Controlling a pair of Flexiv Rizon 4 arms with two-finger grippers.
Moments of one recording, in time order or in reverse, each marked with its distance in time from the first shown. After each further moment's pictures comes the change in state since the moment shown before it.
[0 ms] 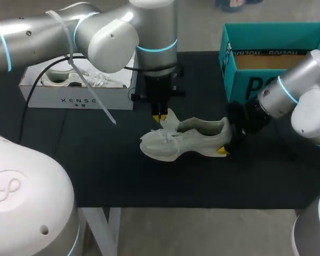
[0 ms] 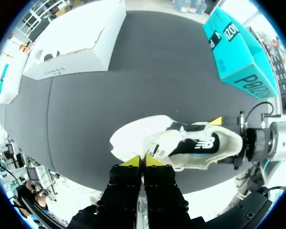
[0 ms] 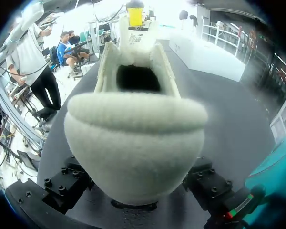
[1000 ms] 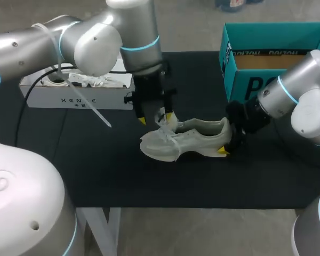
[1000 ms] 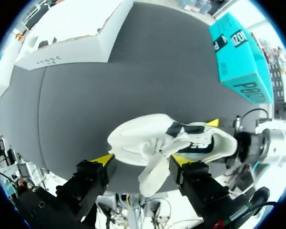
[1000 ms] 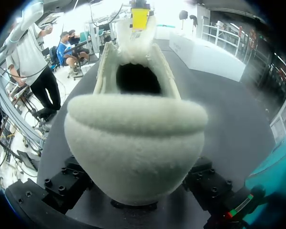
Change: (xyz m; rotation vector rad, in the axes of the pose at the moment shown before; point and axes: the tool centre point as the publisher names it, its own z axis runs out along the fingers) left arm -0.001 -0.007 -0.004 -0.081 0.142 -0.014; right arm 0.000 0.000 0.000 0.001 0.000 0.000
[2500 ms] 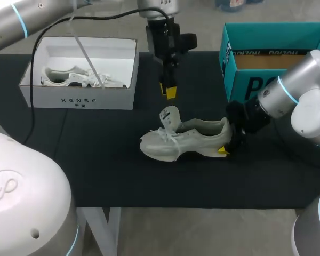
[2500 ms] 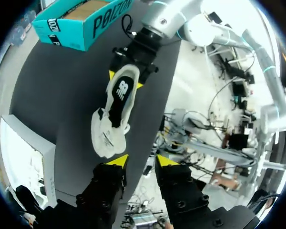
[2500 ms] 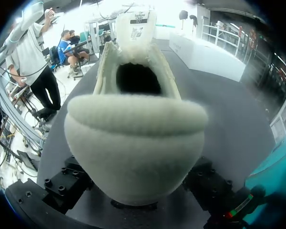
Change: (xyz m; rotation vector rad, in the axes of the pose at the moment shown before) left arm 0.038 0.031 -0.111 -0.336 0.132 1.287; right arm 0.000 0.000 0.000 0.000 0.000 0.000
